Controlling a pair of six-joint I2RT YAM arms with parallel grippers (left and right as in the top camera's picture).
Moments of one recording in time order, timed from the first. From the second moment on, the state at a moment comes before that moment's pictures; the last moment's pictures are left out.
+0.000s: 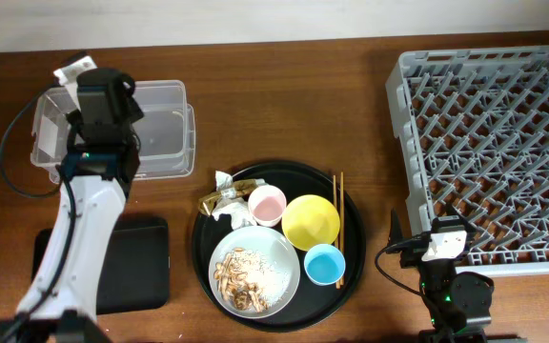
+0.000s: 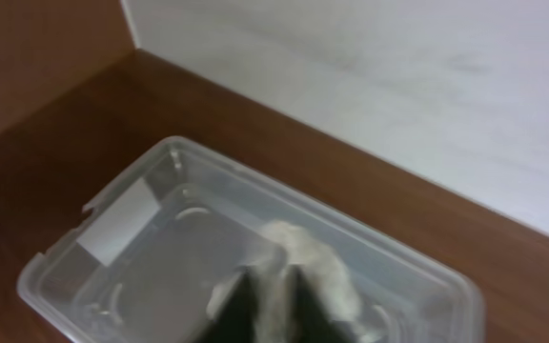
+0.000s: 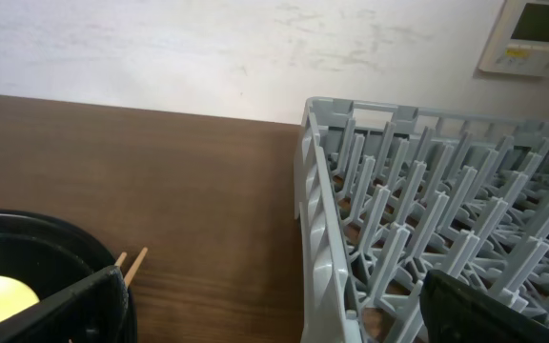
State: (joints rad) left arm 0.00 1.54 1.23 -0.23 -0.47 -0.33; right arm 0.04 0.05 0.01 -0.08 0.00 -0.08
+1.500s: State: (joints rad) left arm -0.34 1.58 1.06 -0.81 0.10 -0.71; right arm 0.04 0.05 0.01 -0.08 0.00 -0.08
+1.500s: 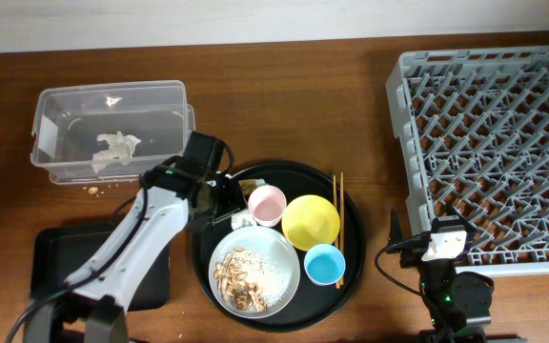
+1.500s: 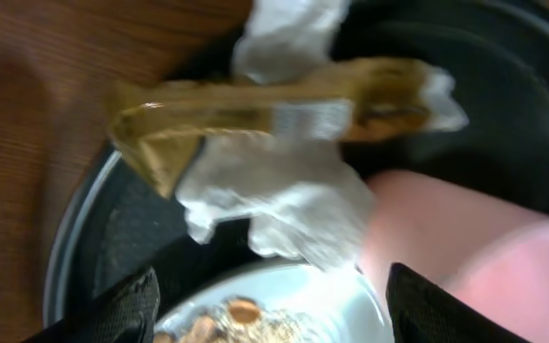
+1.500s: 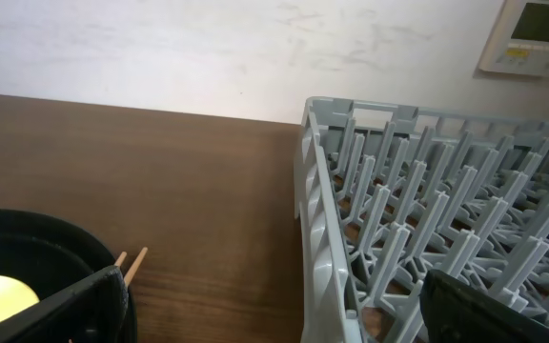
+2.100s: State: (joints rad) left arm -0.43 1.60 0.97 -0.67 0.01 -0.97; right arm 0.04 0.05 0.01 -0.08 0.00 -0.08
